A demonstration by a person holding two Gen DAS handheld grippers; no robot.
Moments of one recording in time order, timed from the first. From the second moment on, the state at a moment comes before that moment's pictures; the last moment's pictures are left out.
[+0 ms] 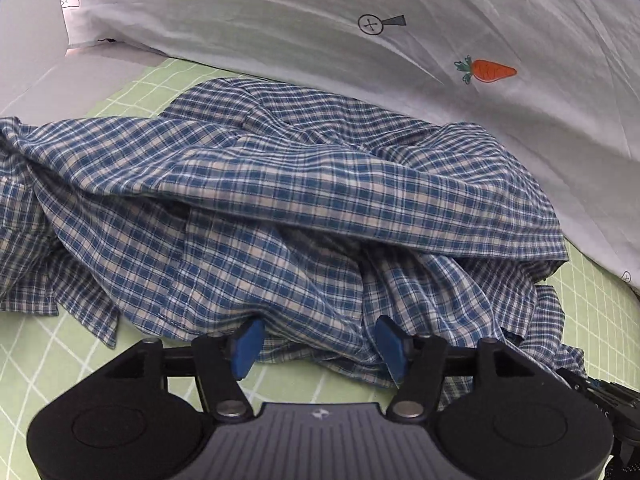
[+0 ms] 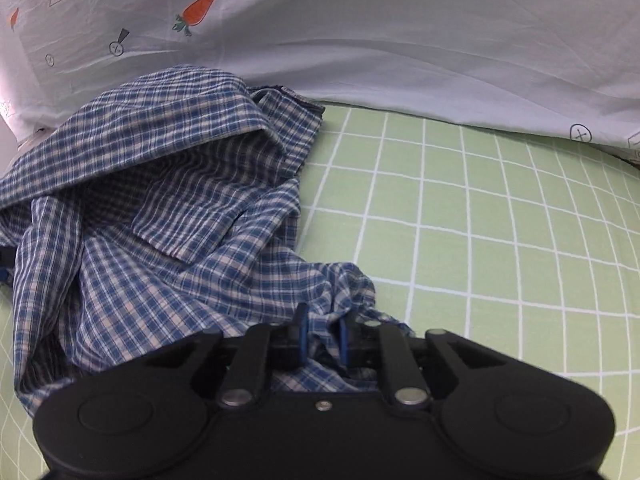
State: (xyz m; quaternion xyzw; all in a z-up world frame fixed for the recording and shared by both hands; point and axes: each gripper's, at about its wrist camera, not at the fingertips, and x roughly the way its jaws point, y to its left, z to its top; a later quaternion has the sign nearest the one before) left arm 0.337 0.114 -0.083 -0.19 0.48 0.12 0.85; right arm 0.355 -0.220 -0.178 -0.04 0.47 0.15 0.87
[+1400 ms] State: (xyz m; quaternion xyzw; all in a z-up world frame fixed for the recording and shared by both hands) left arm 0.373 0.146 -0.116 -0.10 0.51 0.16 0.84; right arm 0.467 -0.146 -0.169 -0.10 0.45 0.29 0.84
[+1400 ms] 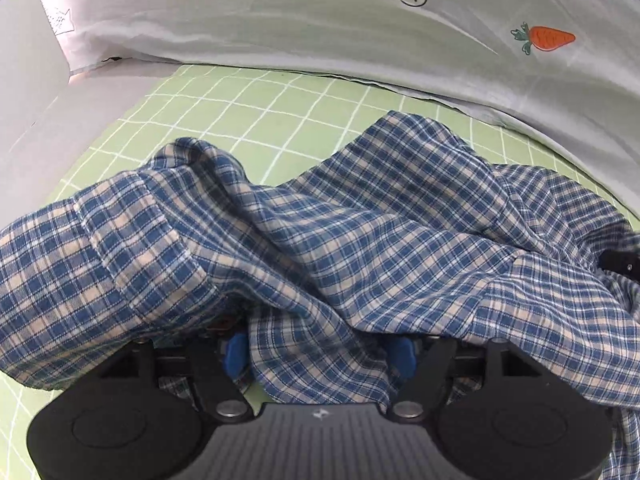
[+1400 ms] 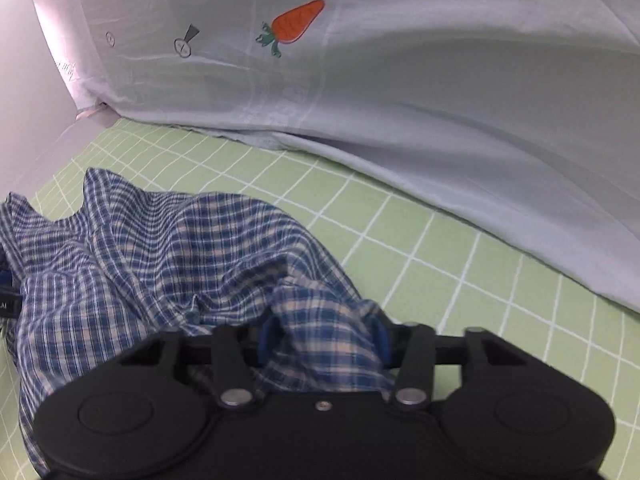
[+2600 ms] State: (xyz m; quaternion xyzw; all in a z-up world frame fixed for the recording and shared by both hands) left arm 0.251 0.057 -0.046 -0.09 0.50 0.09 0.86; right arm 0.172 -0.355 -0.143 0.11 0.38 -0.14 0.91
